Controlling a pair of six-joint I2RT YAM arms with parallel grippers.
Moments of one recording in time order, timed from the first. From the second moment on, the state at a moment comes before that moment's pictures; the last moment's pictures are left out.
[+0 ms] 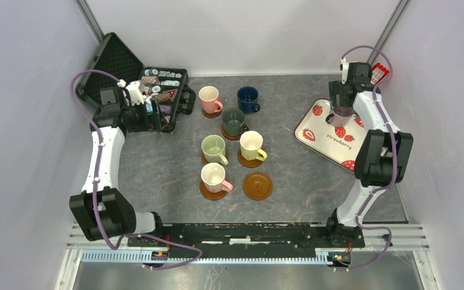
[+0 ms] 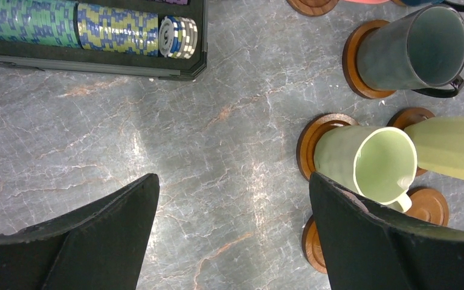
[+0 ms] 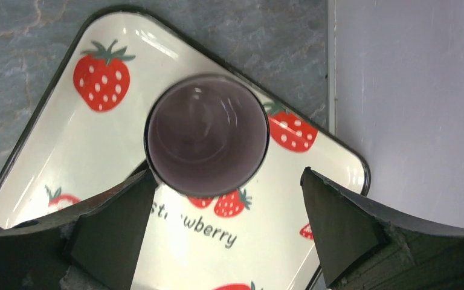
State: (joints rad) left arm 0.20 1.34 1.23 -0.71 0.37 0.03; right arm -0.12 1.88 1.59 -0.53 0.23 -0.23
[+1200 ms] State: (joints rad) left arm 0.20 1.33 1.22 -0.71 0.39 0.03; right arm -0.13 1.89 1.35 -0.33 0.24 0.11
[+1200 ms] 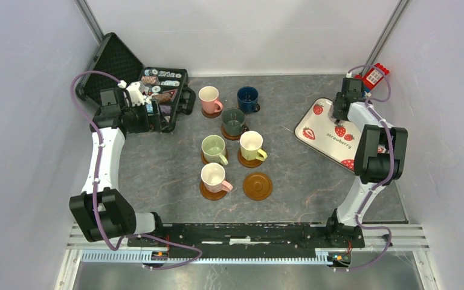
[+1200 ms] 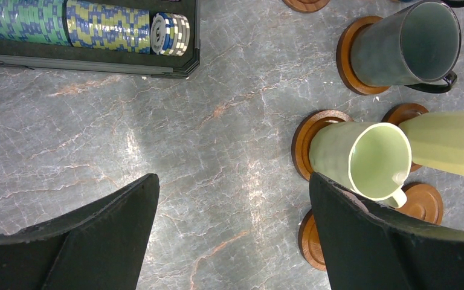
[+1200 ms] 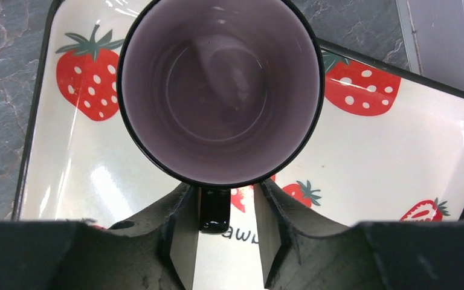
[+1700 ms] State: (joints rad) left arm 0.20 1.33 1.22 -0.72 0.39 0.03; right arm -0.22 1.81 1.24 -0.25 0.09 -0.12
